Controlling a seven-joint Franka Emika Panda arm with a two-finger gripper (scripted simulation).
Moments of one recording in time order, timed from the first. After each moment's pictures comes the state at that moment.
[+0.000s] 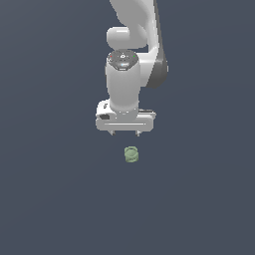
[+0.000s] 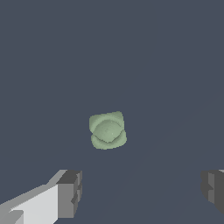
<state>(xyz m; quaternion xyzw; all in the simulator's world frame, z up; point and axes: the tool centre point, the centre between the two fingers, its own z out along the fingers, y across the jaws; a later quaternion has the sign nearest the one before) 0.003 -0.009 0.191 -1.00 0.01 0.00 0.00</state>
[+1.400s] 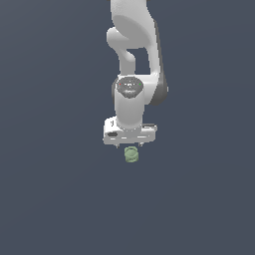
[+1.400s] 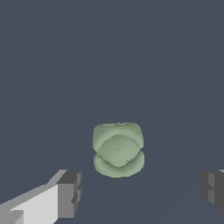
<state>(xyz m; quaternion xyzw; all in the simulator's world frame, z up) 0.018 0.007 0.129 -1.00 -0.04 -0.01 0.00</state>
